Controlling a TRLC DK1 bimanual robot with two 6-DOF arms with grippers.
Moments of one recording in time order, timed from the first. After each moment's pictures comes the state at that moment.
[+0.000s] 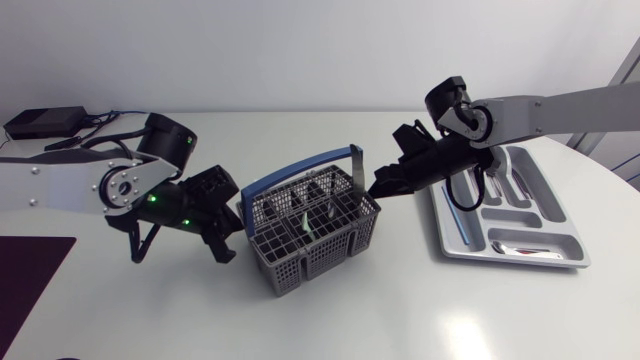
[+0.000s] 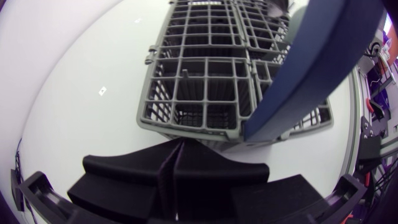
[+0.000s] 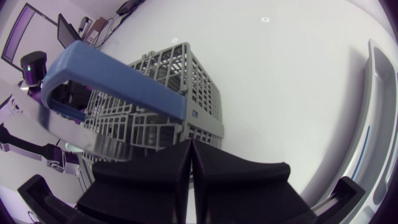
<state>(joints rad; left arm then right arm) -0.33 1.57 0.87 -0.34 0.29 0.61 0.24 1.85 1.23 -0.51 -0.61 -0.08</state>
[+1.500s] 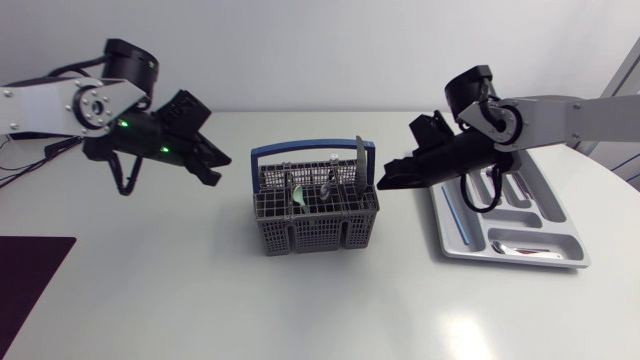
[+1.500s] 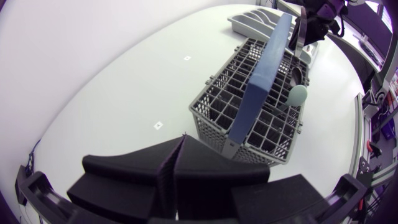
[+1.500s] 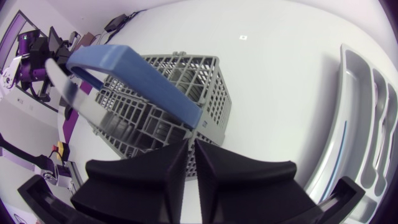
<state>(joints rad) -0.15 1.62 1.17 -0.44 0.39 0.59 0.21 1.71 1.14 -0.42 -0.51 -0.01</state>
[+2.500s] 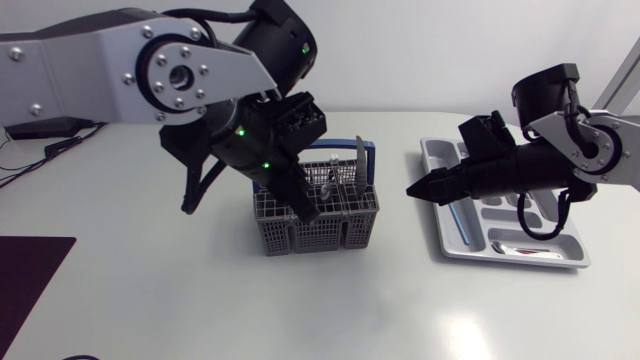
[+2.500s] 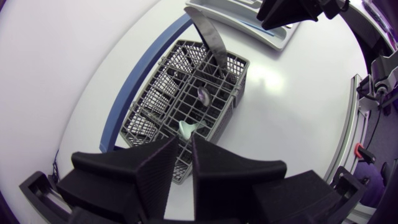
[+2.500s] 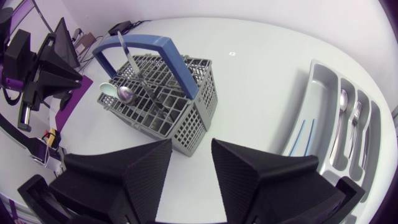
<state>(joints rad) -0.76 1.63 1.41 -0.79 -0.17 0.28 0.13 1.39 0.91 -0.41 -0.50 -0.14</state>
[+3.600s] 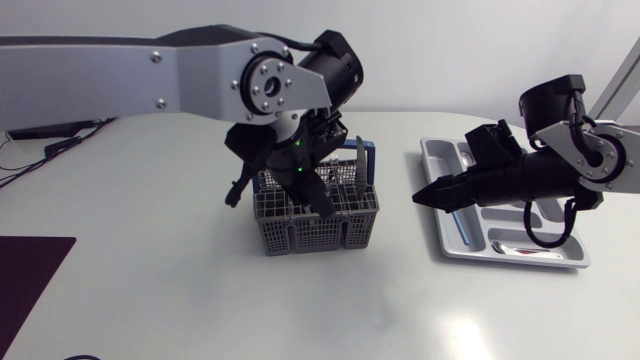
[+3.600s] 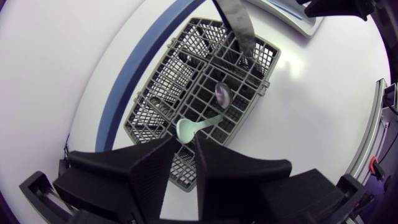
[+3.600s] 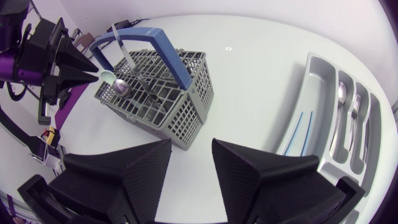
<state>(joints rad) -0.78 1.83 1.58 -0.91 -0.33 0.20 0.09 1.38 0.87 -0.41 -0.52 -0.16</state>
